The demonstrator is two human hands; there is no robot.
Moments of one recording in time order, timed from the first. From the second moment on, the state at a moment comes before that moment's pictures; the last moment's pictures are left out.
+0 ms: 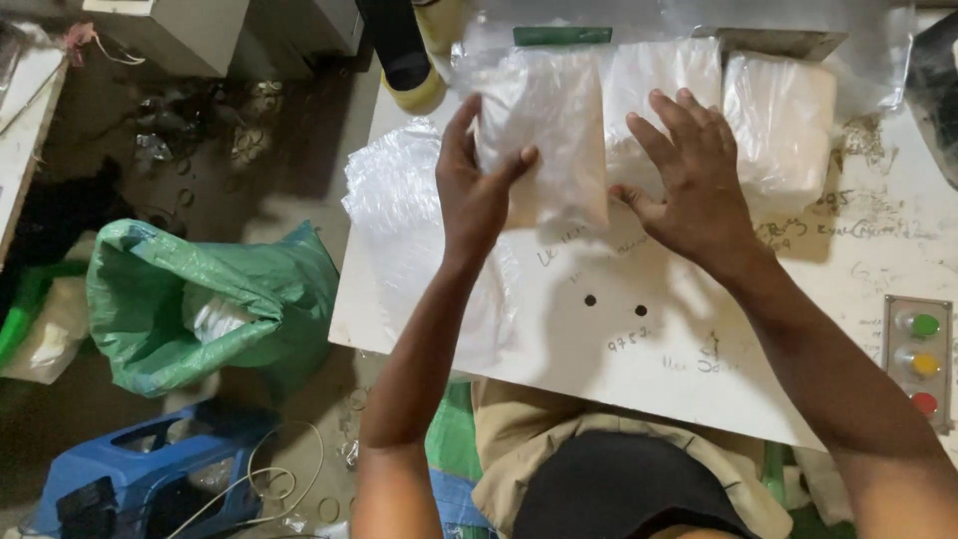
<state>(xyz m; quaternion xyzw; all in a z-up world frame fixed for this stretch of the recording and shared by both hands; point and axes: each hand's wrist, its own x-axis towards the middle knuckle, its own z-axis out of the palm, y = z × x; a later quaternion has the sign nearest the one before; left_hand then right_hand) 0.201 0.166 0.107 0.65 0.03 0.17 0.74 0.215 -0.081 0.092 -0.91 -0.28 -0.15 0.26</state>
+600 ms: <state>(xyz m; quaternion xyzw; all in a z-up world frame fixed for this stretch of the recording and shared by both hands) 0.275 0.130 0.065 0.95 -0.16 0.18 0.20 0.228 -0.118 0.101 -0.92 -0.25 0.05 0.29</state>
